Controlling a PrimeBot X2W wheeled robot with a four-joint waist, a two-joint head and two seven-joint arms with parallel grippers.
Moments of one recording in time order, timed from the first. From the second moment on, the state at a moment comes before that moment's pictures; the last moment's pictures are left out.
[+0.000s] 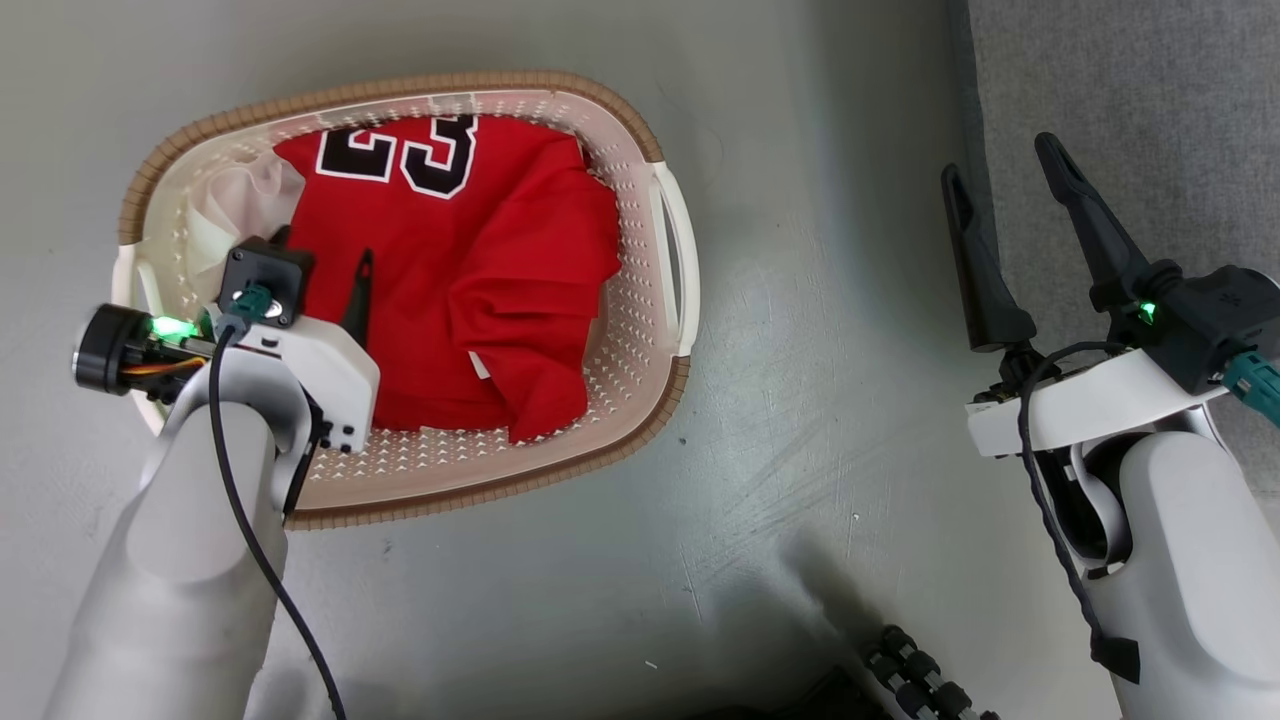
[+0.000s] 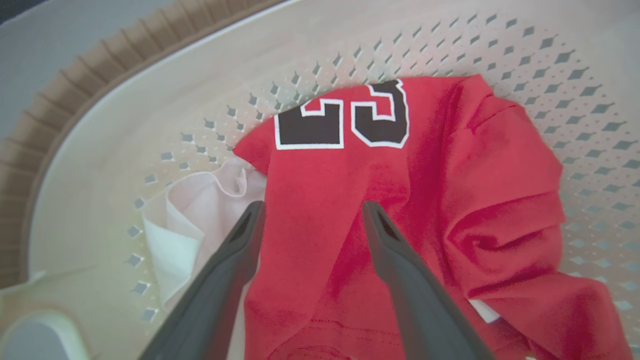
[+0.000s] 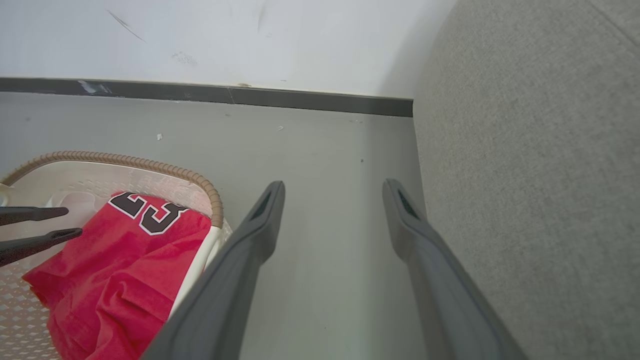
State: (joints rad) left arm -0.74 0.10 -0.16 0.70 -0.01 -0.05 -0.03; right arm -0.42 -0.06 0.05 0.03 0.01 0.13 -0.25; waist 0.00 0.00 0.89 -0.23
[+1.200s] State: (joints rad) left arm -0.83 0.07 -0.17 0.85 -0.01 -0.01 -0.04; right arm -0.46 -0.05 0.07 0.04 0.06 0.13 -0.25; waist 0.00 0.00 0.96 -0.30
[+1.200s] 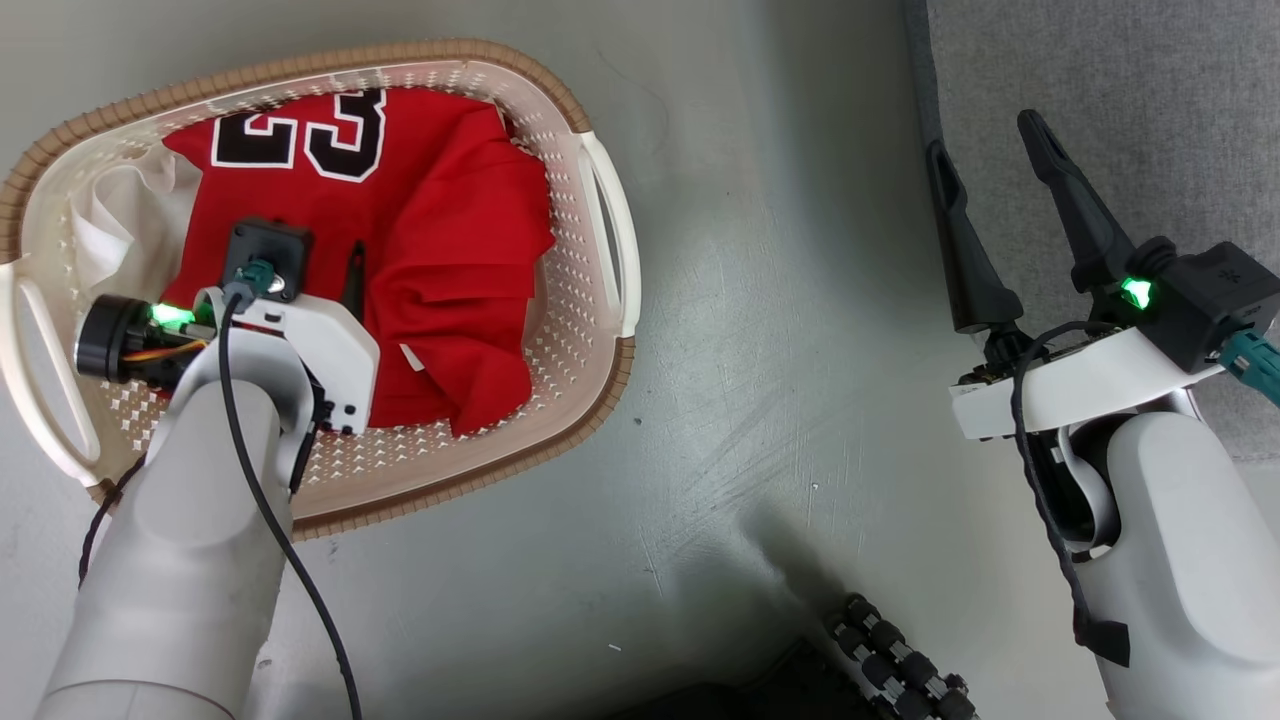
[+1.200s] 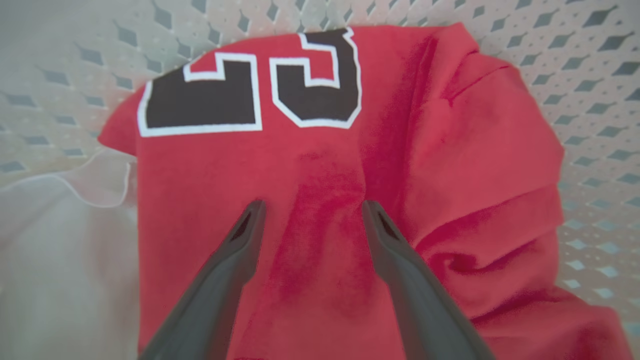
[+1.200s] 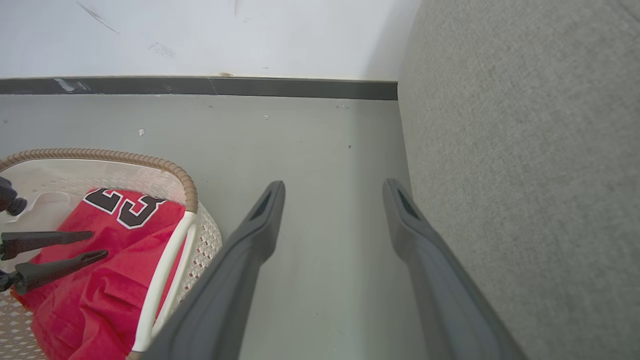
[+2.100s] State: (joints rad) left arm -0.88 0.10 -0.16 0.91 -0.01 0.02 -0.06; right arm -0.46 -0.04 0.08 0.03 0.09 0.13 -0.25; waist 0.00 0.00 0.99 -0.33
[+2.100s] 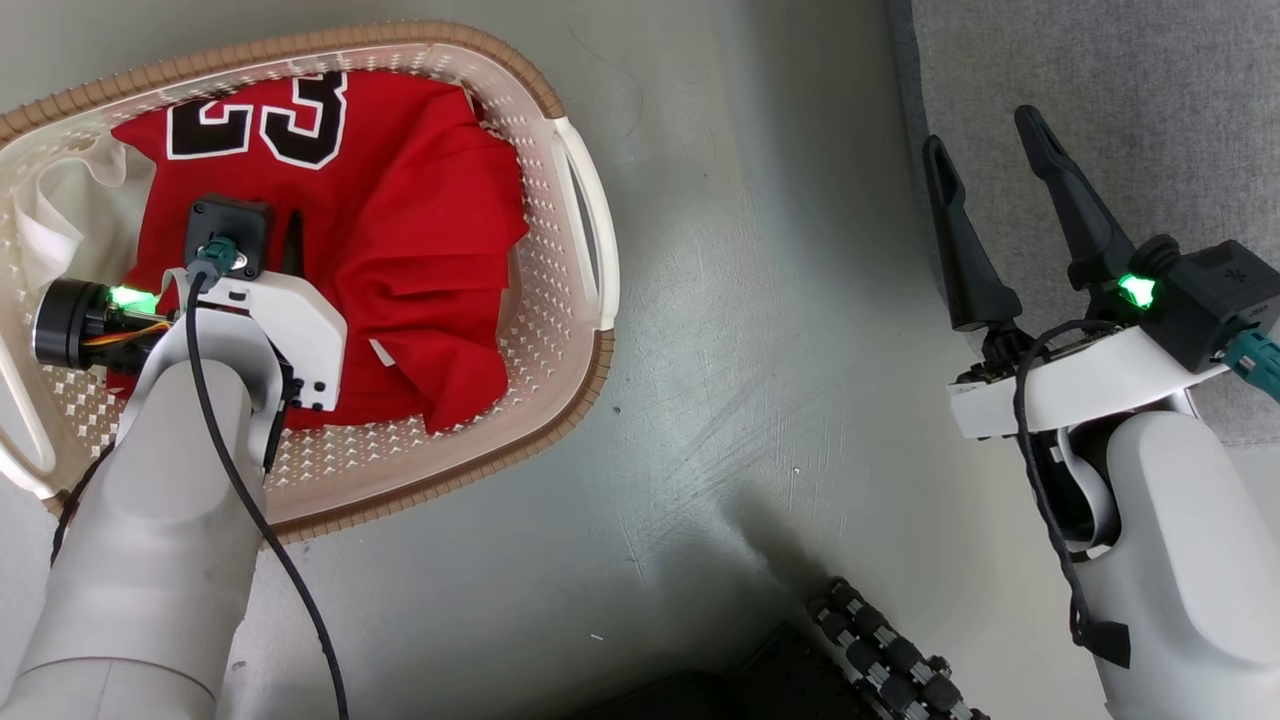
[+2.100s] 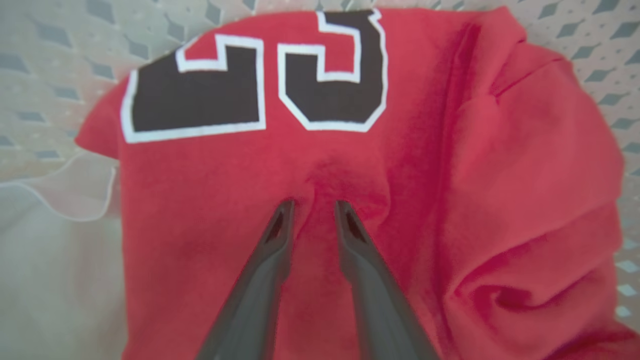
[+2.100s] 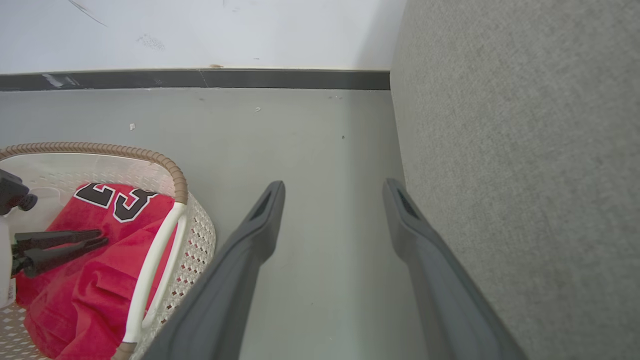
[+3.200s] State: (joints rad) left arm -0.91 0.07 -0.15 0.92 -0.06 0.00 -0.21; right arm -0.49 -0.04 0.05 0.03 0.10 0.13 -0.25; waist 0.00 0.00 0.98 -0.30
